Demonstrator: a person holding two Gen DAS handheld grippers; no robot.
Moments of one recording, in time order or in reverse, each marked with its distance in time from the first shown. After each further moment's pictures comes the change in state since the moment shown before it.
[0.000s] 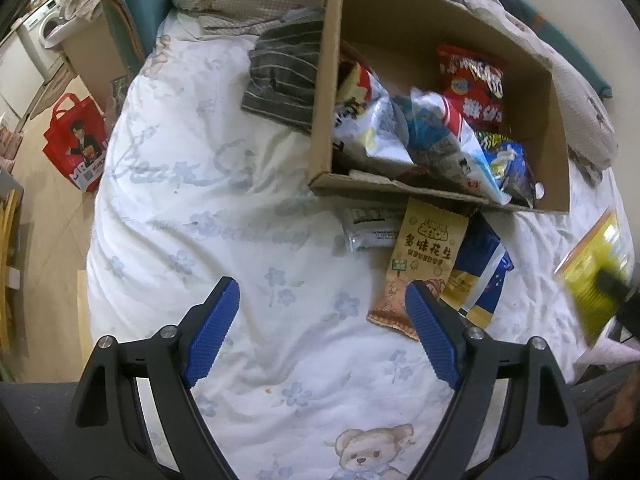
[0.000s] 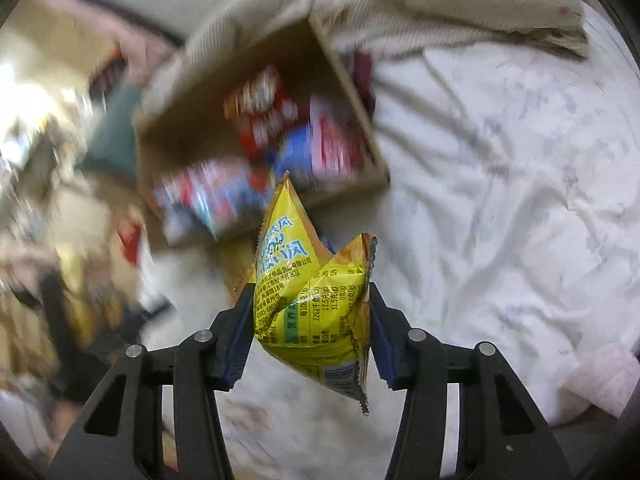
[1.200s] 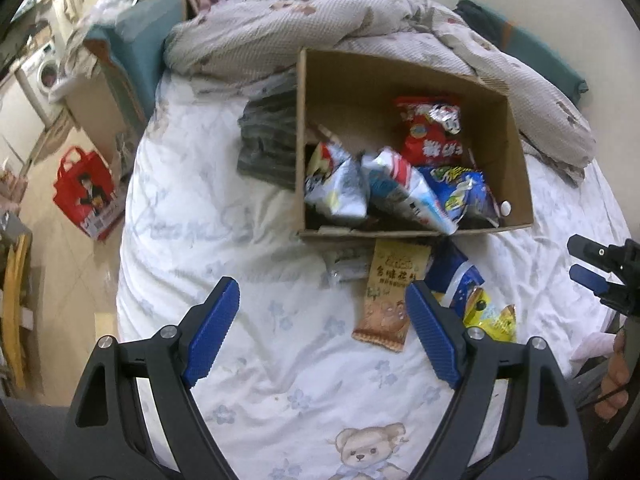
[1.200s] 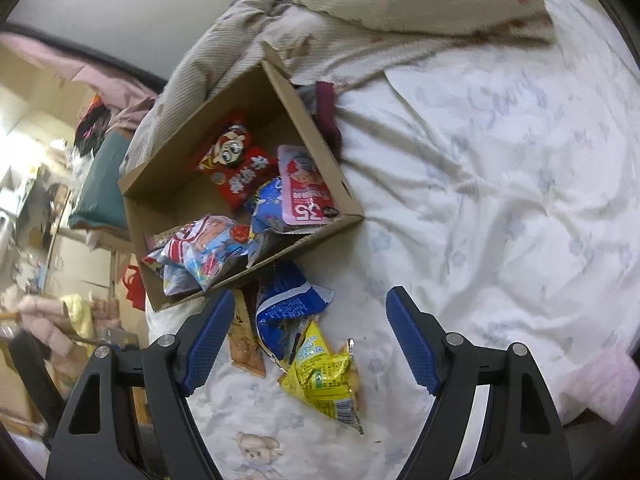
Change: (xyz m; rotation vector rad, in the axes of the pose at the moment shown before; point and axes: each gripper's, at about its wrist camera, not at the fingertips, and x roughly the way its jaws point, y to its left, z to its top) left arm -0.056 -0.014 0.007 0.068 -0.130 0.007; right arm -0.006 -0.027 0.025 0.120 -0.045 -0.018
